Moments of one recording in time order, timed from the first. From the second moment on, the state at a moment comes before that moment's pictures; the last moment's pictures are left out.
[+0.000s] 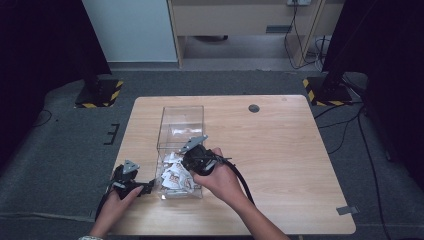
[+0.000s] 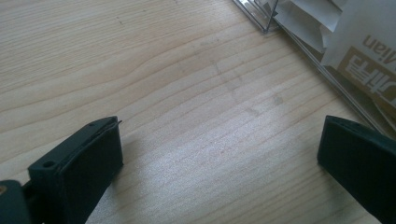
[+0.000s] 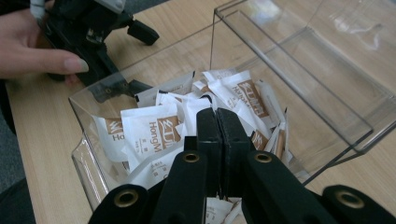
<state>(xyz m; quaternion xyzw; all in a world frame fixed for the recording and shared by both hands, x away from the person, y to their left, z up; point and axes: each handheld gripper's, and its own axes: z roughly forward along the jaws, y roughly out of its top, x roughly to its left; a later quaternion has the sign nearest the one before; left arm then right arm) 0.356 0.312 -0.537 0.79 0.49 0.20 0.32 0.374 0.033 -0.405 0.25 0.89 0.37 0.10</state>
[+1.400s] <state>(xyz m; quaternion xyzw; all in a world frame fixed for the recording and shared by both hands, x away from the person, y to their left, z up) 0.356 0.312 -0.537 0.79 0.49 0.20 0.32 0.382 -0.010 -0.366 0.27 0.86 0.41 0.13</state>
